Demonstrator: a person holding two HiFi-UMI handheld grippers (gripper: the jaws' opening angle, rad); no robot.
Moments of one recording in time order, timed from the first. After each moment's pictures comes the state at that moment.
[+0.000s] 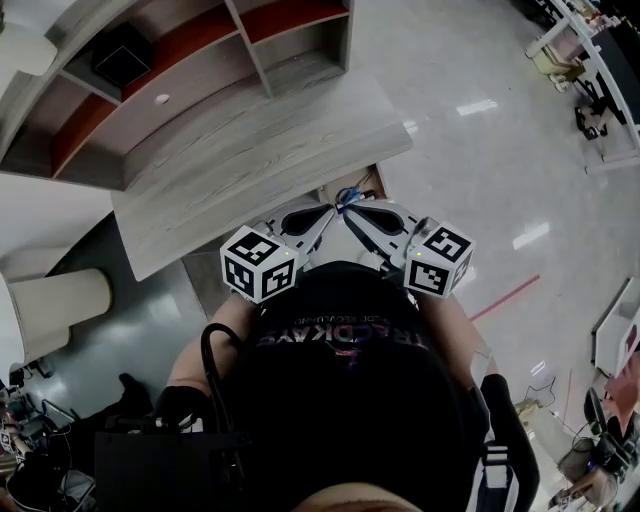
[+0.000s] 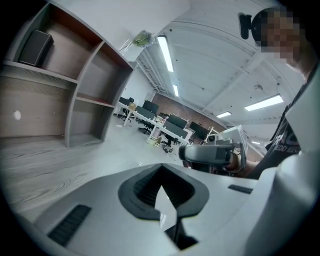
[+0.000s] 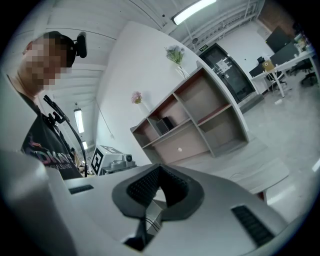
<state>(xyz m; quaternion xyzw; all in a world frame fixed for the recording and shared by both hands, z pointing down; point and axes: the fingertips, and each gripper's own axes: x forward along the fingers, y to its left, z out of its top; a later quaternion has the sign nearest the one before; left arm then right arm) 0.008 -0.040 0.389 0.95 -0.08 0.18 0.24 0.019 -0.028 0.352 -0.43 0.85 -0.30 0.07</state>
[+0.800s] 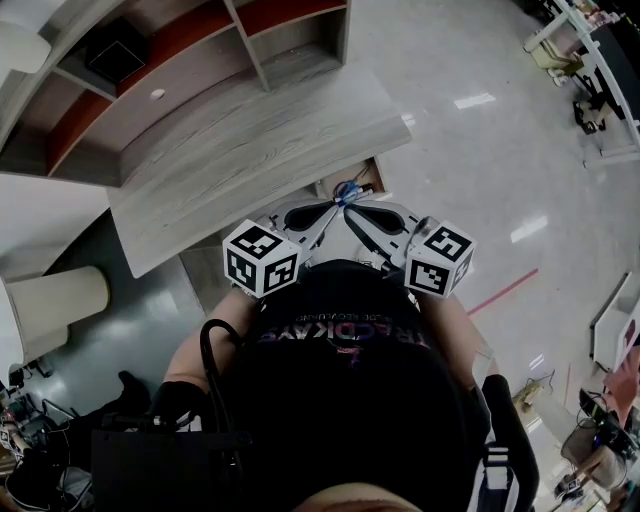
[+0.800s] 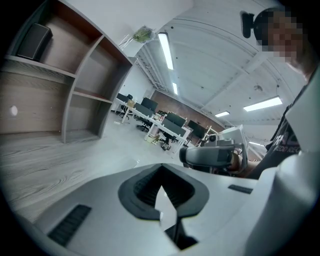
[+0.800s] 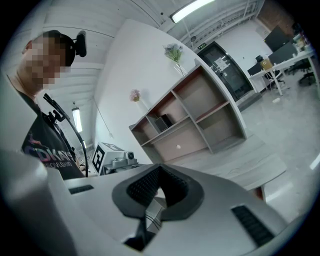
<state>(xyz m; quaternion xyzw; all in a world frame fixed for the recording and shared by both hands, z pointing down) 0.011 -0.034 0.396 0.95 -0.06 0.19 0.25 0.016 -0.020 0.360 -0.43 0.84 -0.31 0.06</state>
